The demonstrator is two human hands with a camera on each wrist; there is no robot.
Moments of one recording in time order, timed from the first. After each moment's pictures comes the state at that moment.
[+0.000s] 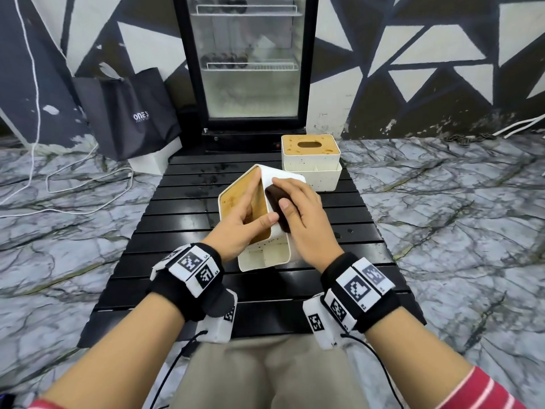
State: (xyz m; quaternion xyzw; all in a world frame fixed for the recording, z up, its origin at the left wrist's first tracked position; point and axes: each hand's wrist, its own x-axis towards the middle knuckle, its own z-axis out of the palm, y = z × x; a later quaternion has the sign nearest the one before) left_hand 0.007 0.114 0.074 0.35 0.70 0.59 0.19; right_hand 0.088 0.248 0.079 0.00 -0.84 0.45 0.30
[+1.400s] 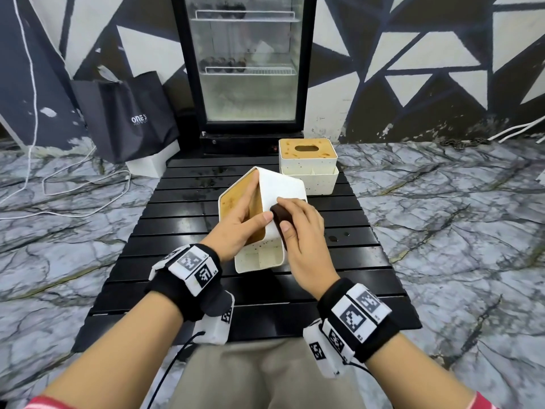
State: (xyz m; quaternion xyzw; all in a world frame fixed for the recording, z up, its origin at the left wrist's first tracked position) left_hand 0.004 0.118 0.074 0.35 0.68 0.61 0.21; right_hand 0.104 0.239 0.053 -0.02 -0.85 0.41 0.33
